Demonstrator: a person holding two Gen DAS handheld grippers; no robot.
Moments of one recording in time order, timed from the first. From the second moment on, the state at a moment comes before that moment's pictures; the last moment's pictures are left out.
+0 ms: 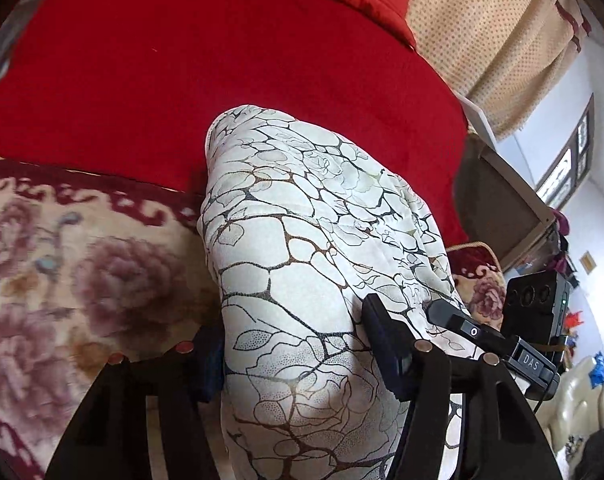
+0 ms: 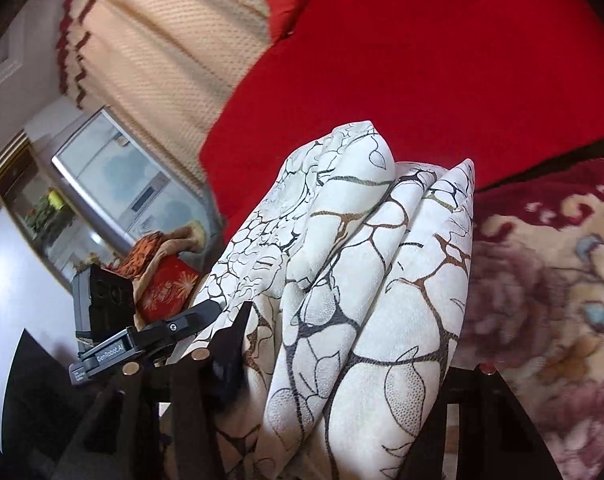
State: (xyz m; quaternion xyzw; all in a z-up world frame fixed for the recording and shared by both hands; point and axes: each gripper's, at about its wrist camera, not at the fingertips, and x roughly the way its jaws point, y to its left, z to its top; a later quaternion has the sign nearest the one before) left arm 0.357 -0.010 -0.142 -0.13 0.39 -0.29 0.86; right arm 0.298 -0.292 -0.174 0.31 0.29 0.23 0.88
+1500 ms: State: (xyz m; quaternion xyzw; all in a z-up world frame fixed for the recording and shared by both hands) left arm 0.279 0.000 -0.222 0.02 0.42 -0.11 0.90; right arm 0.233 -0.188 -0.232 0.10 0.37 0.12 0.92
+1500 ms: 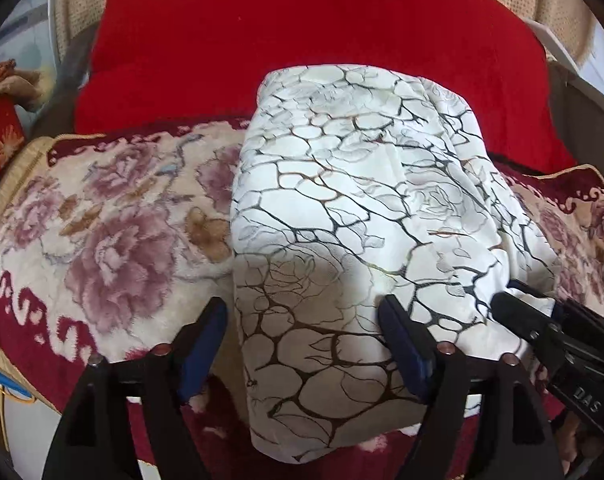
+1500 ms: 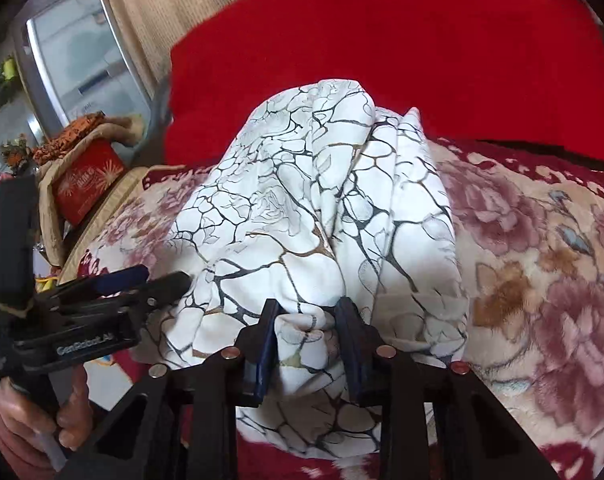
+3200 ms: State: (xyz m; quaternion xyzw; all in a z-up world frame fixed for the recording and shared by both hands) left arm 0.013 0.046 0.009 0.05 0.12 0.04 0.99; right arm -0.017 -0.170 -0.021 0.10 0.19 0.05 0.98
